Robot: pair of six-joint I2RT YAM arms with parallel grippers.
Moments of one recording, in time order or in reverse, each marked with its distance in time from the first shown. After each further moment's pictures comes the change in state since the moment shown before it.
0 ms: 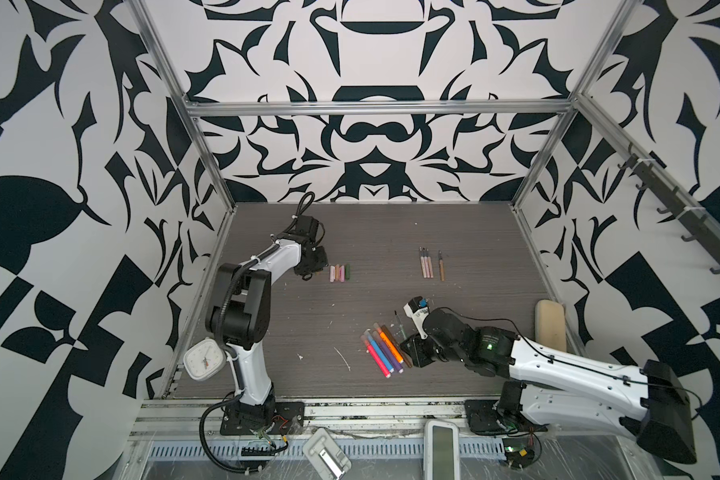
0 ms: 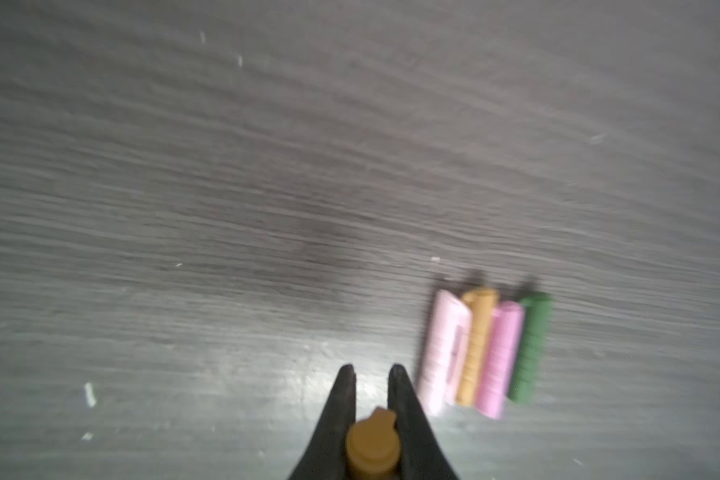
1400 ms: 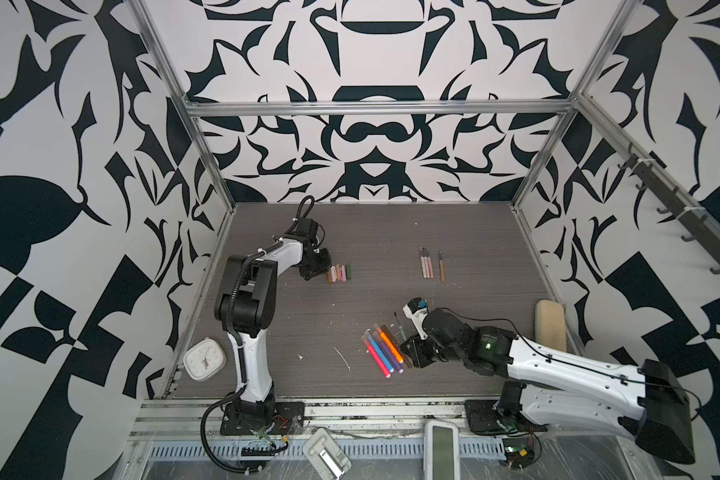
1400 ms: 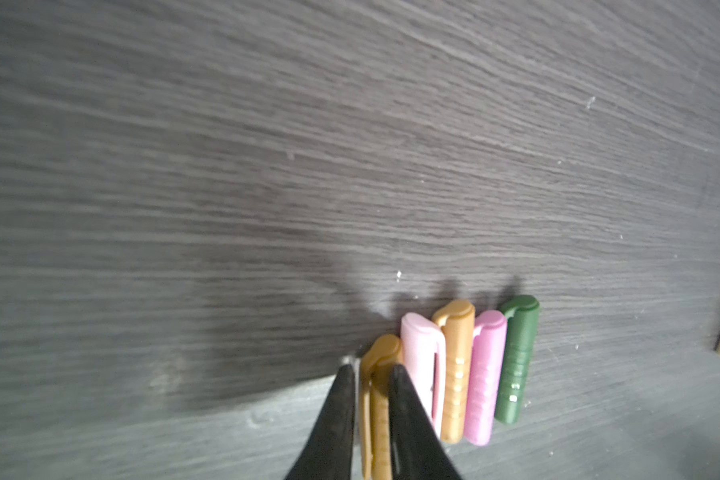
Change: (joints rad) left arm 0.034 0.081 0.029 0.049 0.198 0.010; right arm -0.033 0.011 -0.008 0.003 -0.026 -0.025
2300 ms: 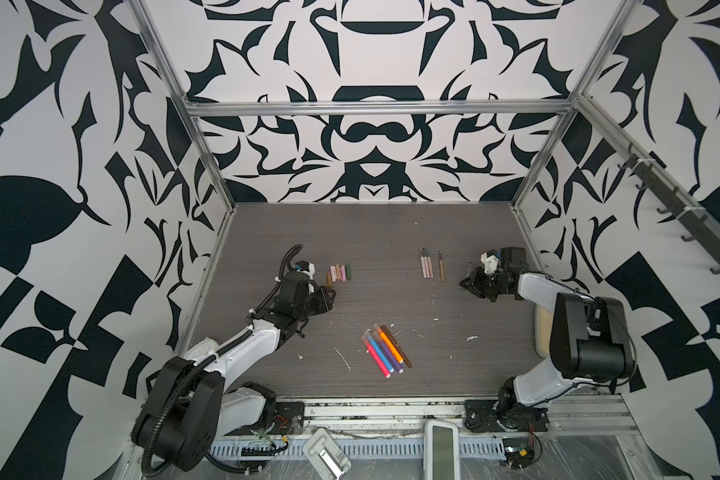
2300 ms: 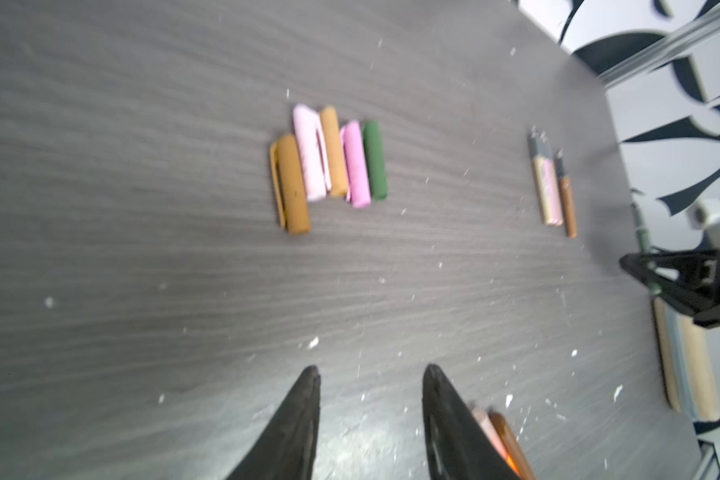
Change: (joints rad) left arm -0.175 -0.790 -0.855 0.599 -0.063 -0.154; right arm -1.142 0.571 0.205 0.151 -0.466 -0.273
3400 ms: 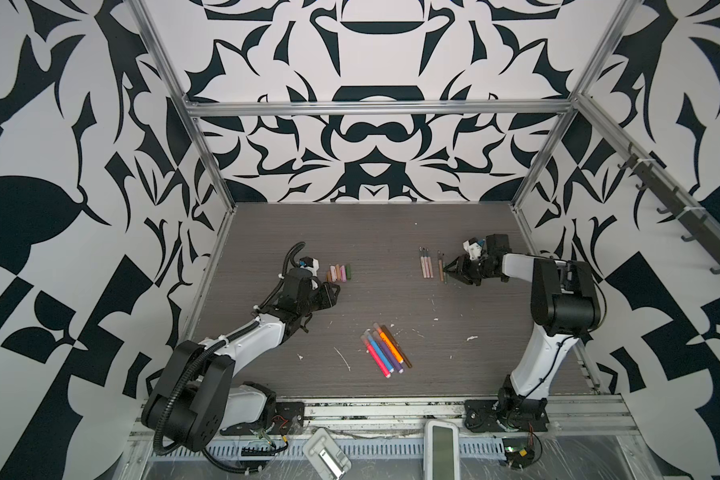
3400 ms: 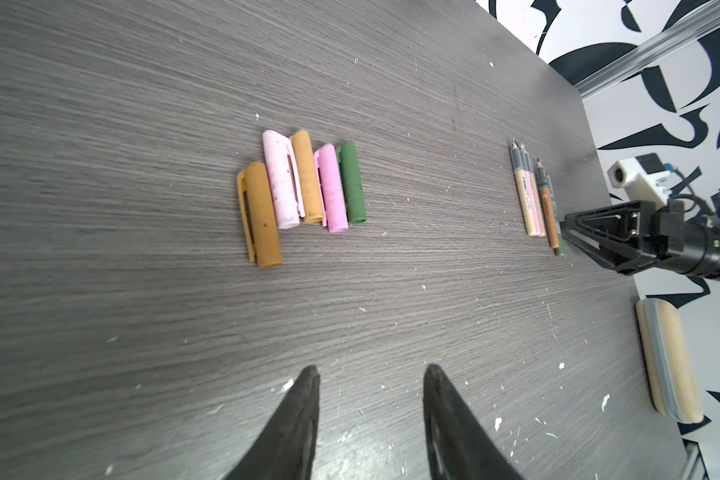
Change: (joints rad) left arm 0.000 0.094 0.024 0.079 0.032 -0.002; right arm 0.033 0.332 0.259 0.039 -0.136 -0.069
